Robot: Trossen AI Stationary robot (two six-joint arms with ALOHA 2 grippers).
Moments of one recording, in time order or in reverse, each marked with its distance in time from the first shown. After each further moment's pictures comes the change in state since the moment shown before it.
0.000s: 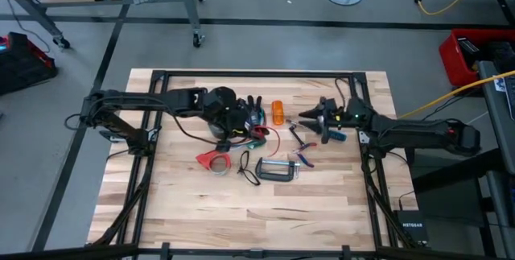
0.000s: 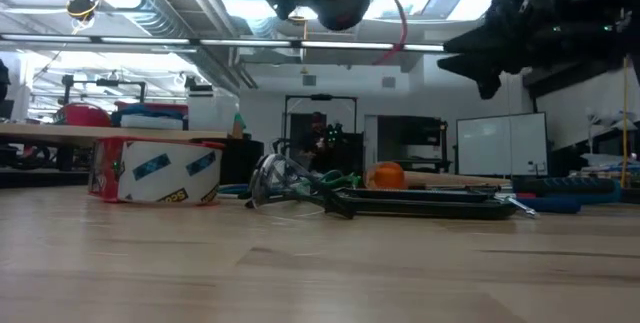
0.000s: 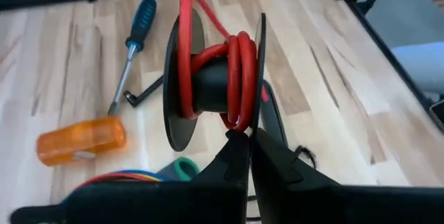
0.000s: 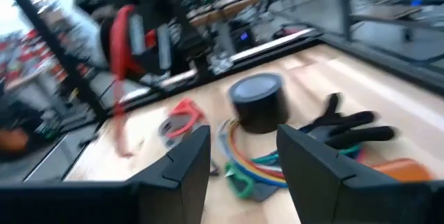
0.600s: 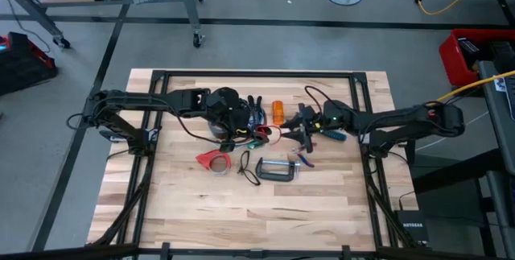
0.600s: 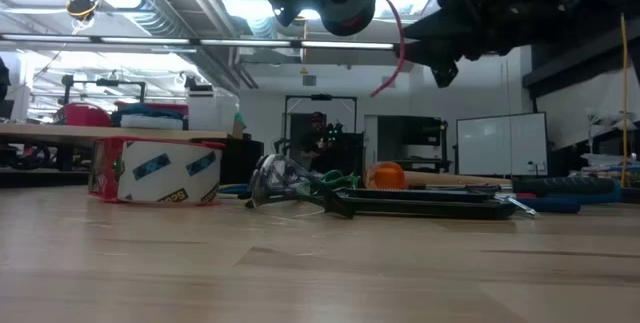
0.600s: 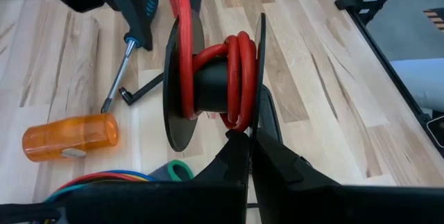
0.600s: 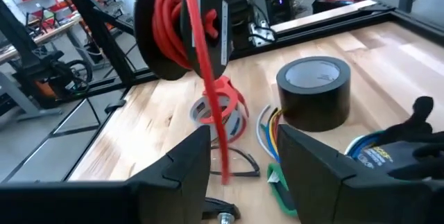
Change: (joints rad) left arm 0.004 0.022 0.000 0.029 0.003 -0.059; right arm 0.168 0.340 0.235 -0.001 0.018 -0.056
